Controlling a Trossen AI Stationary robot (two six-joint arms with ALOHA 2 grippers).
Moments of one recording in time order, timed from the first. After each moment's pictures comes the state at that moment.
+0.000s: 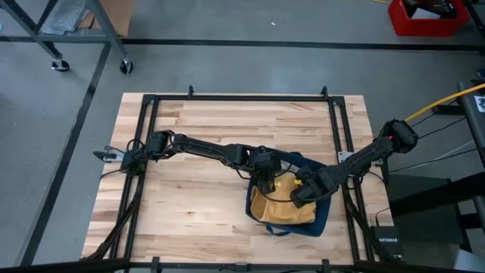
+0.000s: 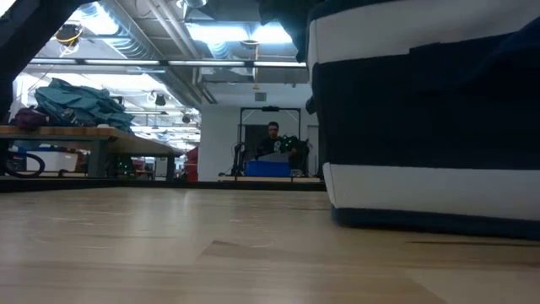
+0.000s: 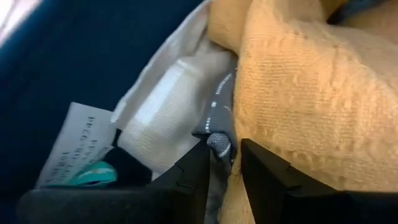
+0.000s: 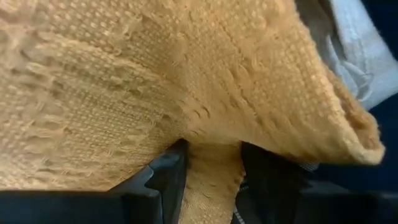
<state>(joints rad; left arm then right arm) -0.08 2.21 1.89 -0.58 -0.16 -0.23 0.50 1.48 0.87 -0.98 0.04 1.49</state>
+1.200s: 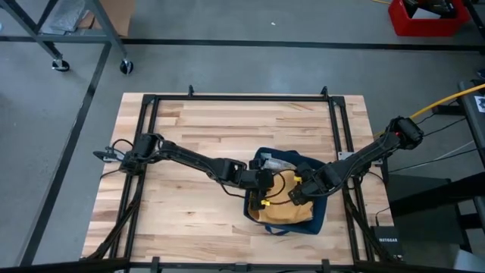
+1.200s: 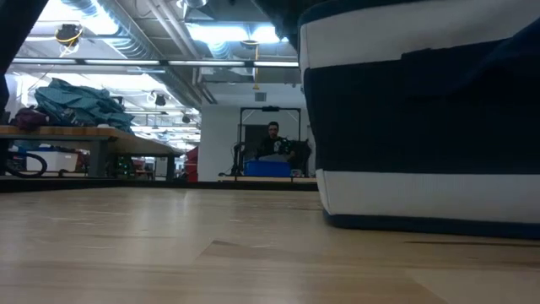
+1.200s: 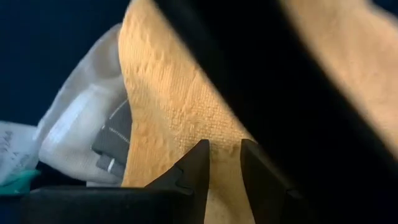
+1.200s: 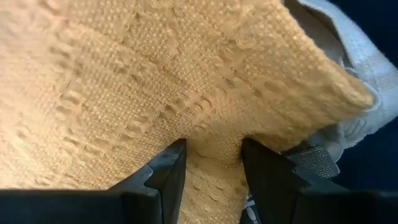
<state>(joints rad) -0.22 2.08 1.67 -0.37 -0.22 -0.16 0.50 1.37 0.87 -0.91 0.14 1.46</state>
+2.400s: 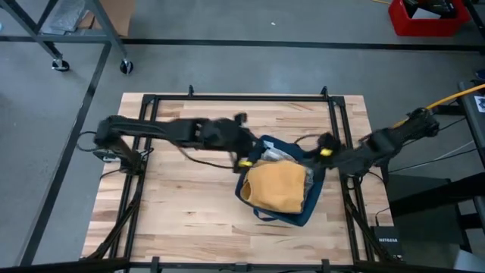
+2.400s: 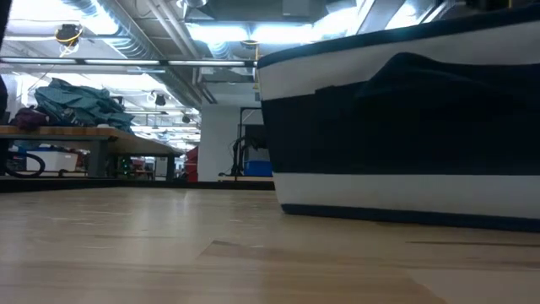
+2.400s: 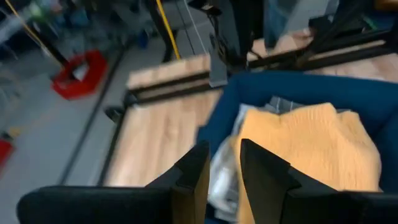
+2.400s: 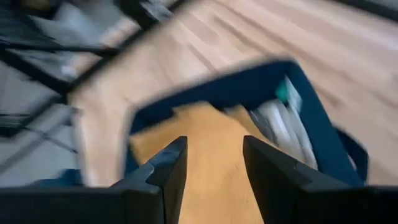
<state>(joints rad) -0.08 1.68 1.67 -0.46 -0.26 0.21 0.50 0.94 1.05 -0.90 0.54 1.00</state>
